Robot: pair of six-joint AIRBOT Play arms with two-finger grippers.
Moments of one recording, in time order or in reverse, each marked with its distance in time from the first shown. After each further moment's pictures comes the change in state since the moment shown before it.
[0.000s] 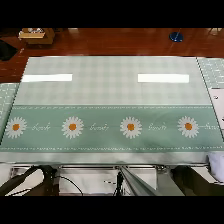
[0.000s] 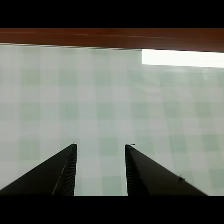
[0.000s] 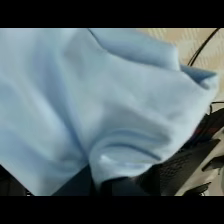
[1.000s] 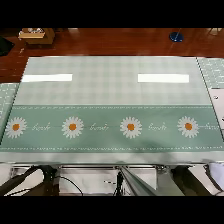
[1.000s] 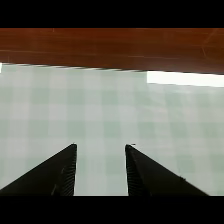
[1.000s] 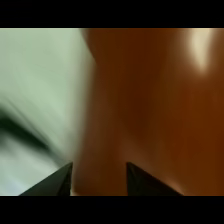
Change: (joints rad) left arm -0.001 -0.018 0.010 -0.004 0.074 -0.002; right arm 0.299 -0.011 0.153 0.201 -0.758 -0.023
